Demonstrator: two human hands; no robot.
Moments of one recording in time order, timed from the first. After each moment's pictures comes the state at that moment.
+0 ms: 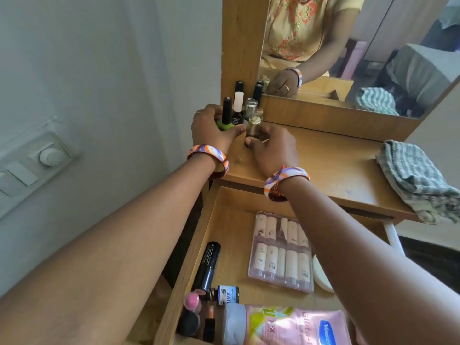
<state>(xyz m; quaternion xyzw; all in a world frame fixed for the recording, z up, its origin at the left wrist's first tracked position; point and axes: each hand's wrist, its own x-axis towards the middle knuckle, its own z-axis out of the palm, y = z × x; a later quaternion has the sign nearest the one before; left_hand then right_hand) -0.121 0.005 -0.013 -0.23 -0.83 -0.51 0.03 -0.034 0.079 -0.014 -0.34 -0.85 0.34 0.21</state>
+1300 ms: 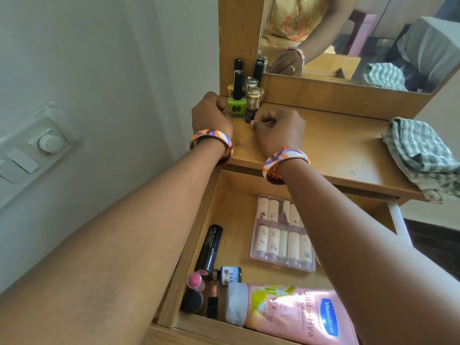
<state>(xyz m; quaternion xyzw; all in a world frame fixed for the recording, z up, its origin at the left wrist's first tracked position) -0.119 0.012 -0.023 -0.19 -0.86 -0.47 0.06 -0.032 0.080 -0.020 -0.37 -0.80 0.38 0.27</state>
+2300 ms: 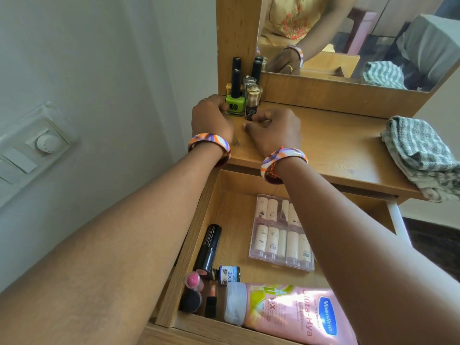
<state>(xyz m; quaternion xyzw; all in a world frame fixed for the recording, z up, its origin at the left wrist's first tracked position) -0.113 0.010 -0.022 -0.21 -0.88 -0.43 0.06 -0.035 0.081 -0.021 -0.35 -0.83 0.36 0.24</state>
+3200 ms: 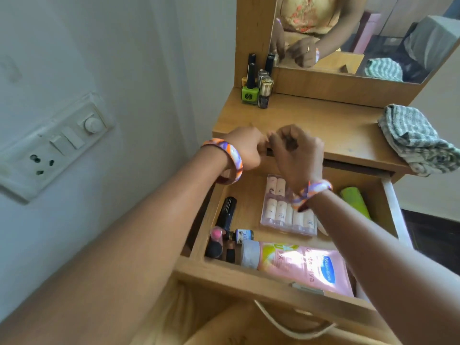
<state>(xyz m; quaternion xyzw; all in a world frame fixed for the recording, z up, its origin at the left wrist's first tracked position) -0.045 -0.053 0.004 -0.49 -0.85 -0.14 -0.16 0.041 0.031 -0.046 -0.23 -0.82 0.28 0.44</state>
